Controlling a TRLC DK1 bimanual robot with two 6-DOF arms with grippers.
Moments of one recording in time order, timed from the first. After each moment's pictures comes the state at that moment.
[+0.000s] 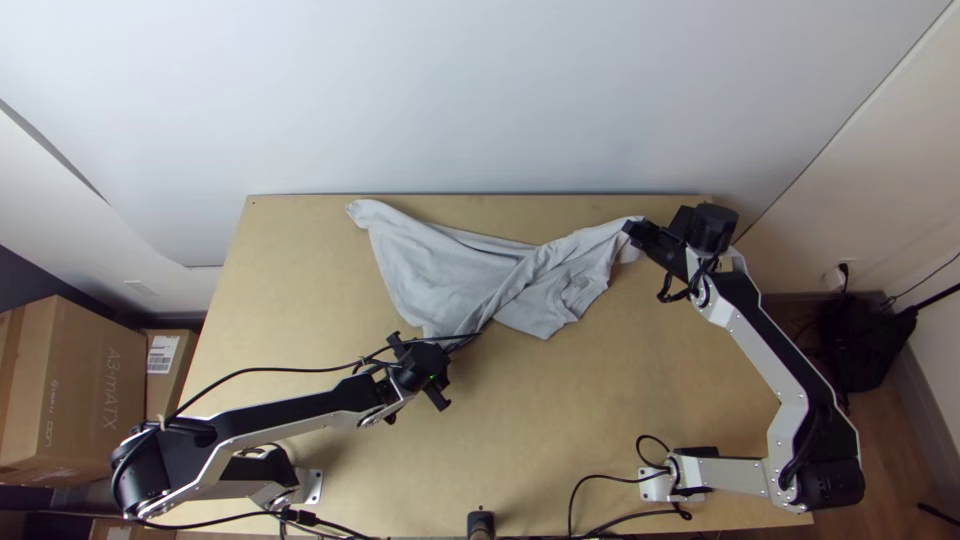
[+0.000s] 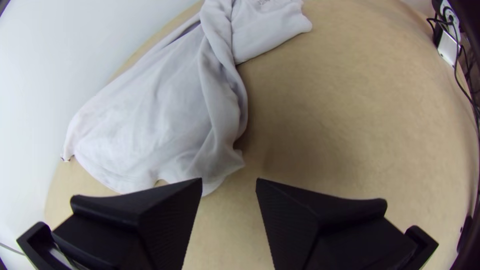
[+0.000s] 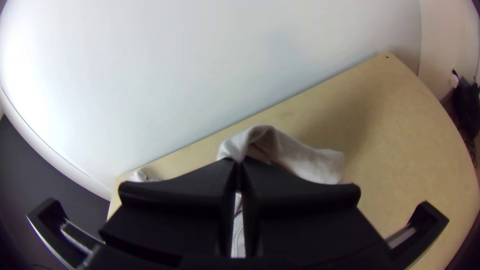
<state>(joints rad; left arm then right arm) -0.96 1.46 0.69 -0.01 -0.36 0.12 0.07 1.42 1.03 -0.06 -0.23 0.55</state>
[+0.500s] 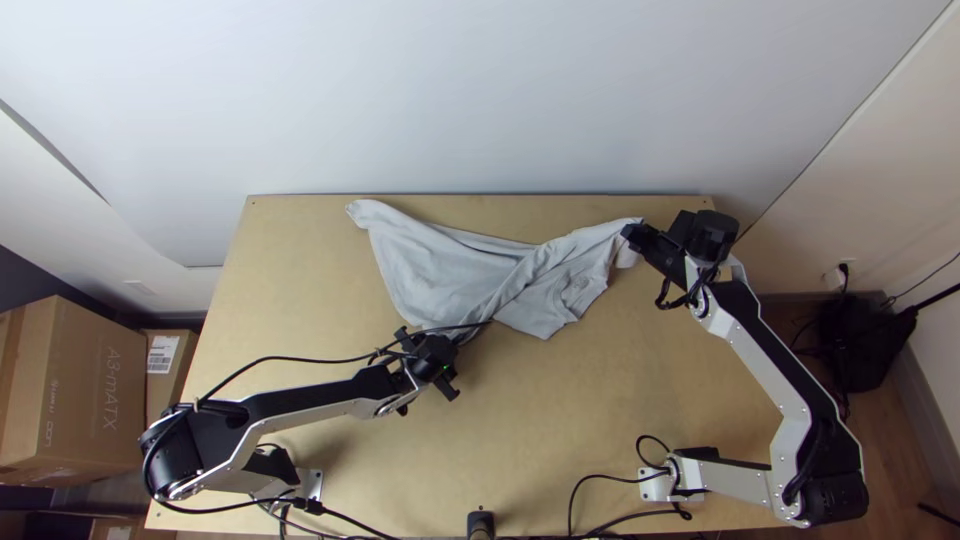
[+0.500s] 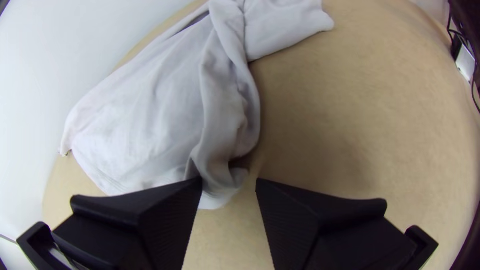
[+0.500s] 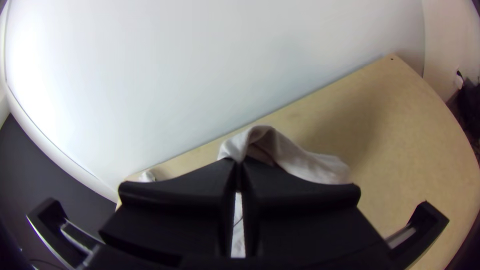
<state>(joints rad) -0.94 1.58 0.76 0.00 -0.38 0.08 0.09 1.36 0.98 -0.01 -0.23 0.57</state>
